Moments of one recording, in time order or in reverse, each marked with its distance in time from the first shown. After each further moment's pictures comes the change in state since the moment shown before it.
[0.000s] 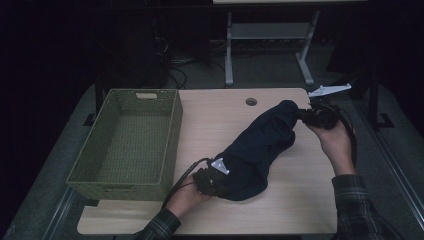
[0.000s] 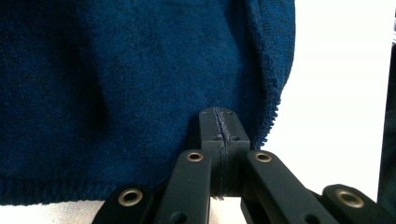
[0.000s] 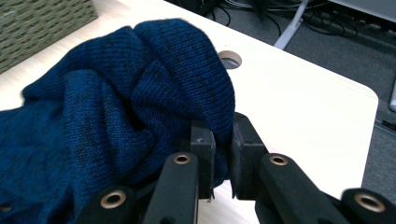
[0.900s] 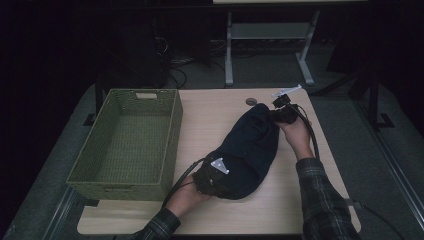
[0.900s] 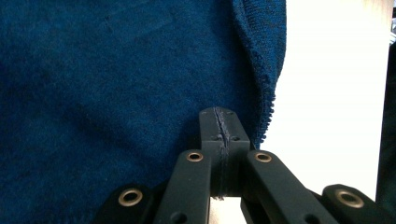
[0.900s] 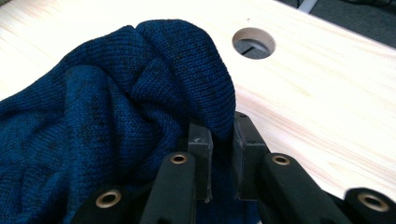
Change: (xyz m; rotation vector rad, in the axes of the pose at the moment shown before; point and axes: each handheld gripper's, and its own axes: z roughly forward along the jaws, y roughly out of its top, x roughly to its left) left arm 0.002 0.000 0.000 -0.003 -0.014 -0.004; right arm 0.006 0.009 0.132 0.110 0.021 0.009
